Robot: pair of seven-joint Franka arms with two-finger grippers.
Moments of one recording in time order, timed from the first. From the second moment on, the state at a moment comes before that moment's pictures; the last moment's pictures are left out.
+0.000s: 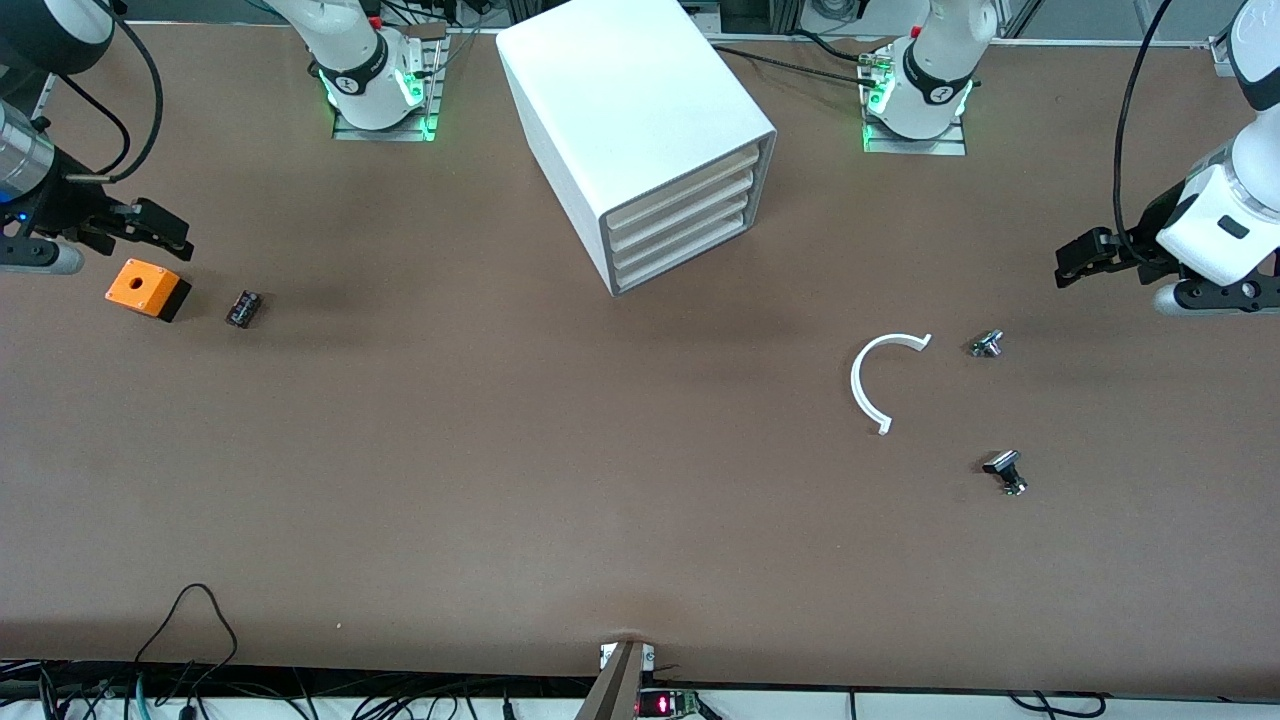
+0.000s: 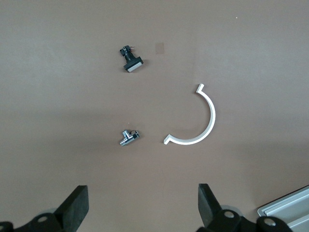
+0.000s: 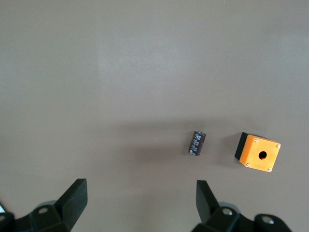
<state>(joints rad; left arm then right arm) 0.18 0.02 -0.20 -1.70 0.02 1.67 -0.07 -0.02 -0.13 -0.05 -1.94 -0.03 1.81 0.00</state>
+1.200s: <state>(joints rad) 0.15 0.11 -0.23 -1.70 0.02 1.69 -0.06 -0.02 -0.12 -0.05 -1.94 -0.03 1.80 0.00</state>
